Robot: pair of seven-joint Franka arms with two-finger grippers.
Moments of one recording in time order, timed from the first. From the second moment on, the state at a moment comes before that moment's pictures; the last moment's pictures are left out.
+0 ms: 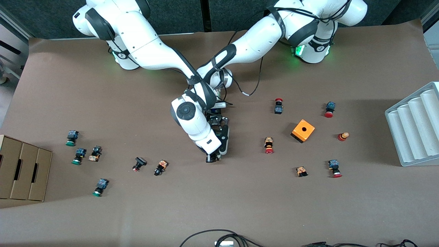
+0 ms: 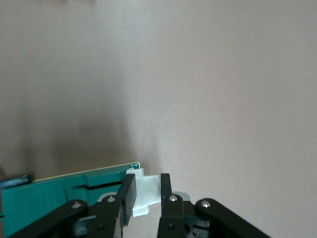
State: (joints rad) left arm -0.85 1.02 -0.34 -1.60 1.93 1.85 -2.54; right arm 0.76 0.79 -0.11 -1.55 0.23 2.67 -0.93
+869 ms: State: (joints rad) left arm -0.85 1.02 -0.34 -1.60 1.93 1.85 -2.54; right arm 0.76 0.80 -0.11 -1.54 0.23 2.68 -0.93
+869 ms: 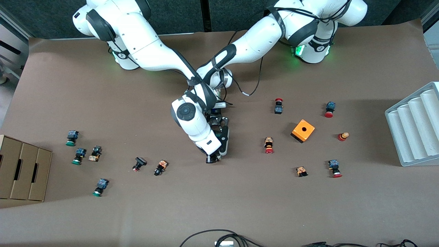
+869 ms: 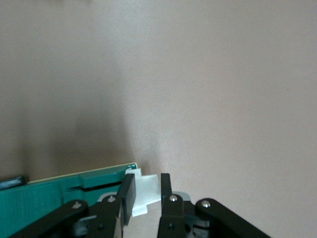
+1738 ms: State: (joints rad) left arm -0.85 1.02 -0.34 -1.60 1.93 1.85 -2.54; right arm 0.75 0.71 -0.11 -1.51 0.23 2.60 -0.86
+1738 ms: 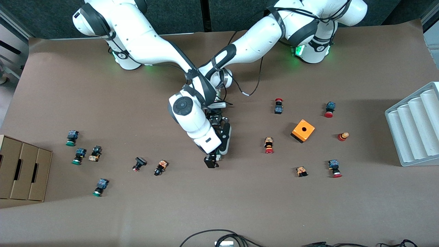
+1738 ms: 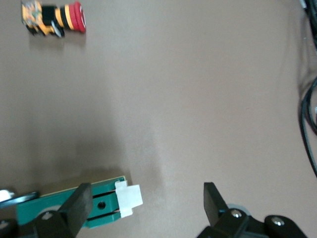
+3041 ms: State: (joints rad) left arm -0.84 1.00 -0.36 -1.56 1.75 1.87 -2.31; right arm 0.60 0.36 -0.11 -1.51 0.23 2.15 -0.21
